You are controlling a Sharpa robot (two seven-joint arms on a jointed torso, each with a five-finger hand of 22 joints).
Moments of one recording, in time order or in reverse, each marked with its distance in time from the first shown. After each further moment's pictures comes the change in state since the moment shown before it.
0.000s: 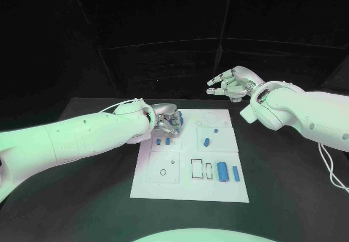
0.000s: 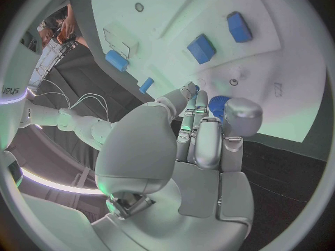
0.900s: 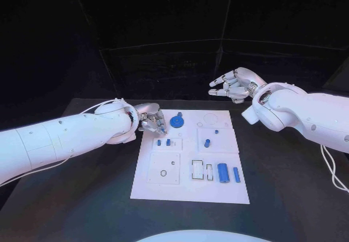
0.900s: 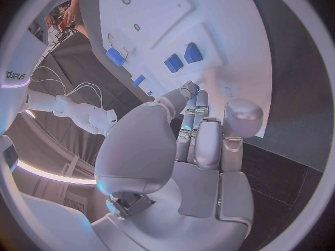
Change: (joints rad) left arm 0.002 -0.122 0.011 0.038 0.064 0.030 -0.020; left_hand -0.009 -0.009 0.002 -0.003 0.000 0.005 -0.002 -0.003 -0.001 0.000 0.000 -0.008 0.000 0.000 0.000 0.000 -0.005 0.000 0.000 0.000 0.004 0.009; right arm 0.000 -0.001 0.000 -0.007 0.000 0.000 0.000; right_hand 0.000 0.000 0.000 0.000 0.004 0.000 0.000 0.005 0.000 0.000 0.000 0.000 0.000 0.000 0.000 0.000 0.000 0.000 0.000 0.000 0.000 0.000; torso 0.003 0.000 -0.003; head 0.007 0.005
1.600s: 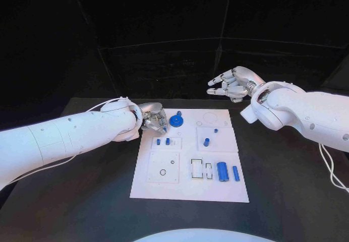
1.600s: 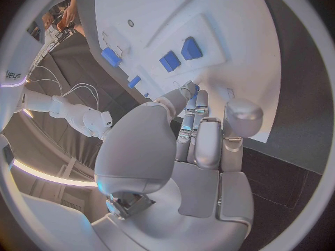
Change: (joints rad) left arm -0.005 0.060 0.000 -0.071 0.003 0.023 -0.003; left_hand 0.000 0.000 0.000 0.000 -0.001 0.000 0.000 -0.004 0.000 0.004 -0.004 0.000 0.000 0.000 0.000 0.000 -0.001 0.000 0.000 0.000 0.000 0.001; right arm 0.000 0.002 0.000 0.005 0.000 0.000 0.000; right_hand 0.000 0.000 0.000 0.000 0.000 0.000 0.000 0.000 0.000 0.000 0.000 0.000 0.000 0.000 0.000 0.000 0.001 0.000 0.000 0.000 0.000 0.000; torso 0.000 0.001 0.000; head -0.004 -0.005
